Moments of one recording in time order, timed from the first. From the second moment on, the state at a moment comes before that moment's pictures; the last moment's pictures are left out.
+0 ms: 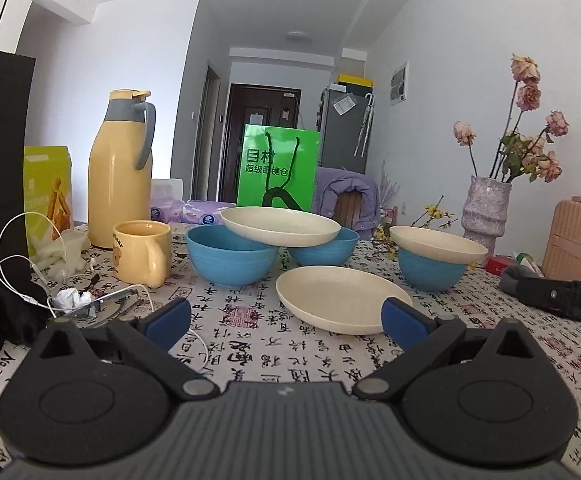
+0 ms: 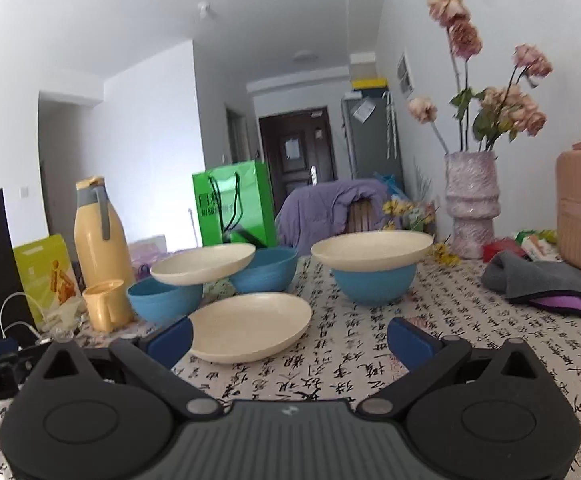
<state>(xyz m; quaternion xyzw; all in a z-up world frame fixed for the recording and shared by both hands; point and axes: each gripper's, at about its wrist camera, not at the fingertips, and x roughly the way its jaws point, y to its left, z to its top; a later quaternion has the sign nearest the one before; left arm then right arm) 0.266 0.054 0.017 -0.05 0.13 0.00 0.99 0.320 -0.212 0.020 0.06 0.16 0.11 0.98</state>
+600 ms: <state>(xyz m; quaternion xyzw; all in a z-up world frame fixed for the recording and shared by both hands) 0.459 0.064 -0.009 -0.04 0.26 -0.03 0.97 0.523 -0.192 -0.028 0.09 0.34 0.12 0.93</state>
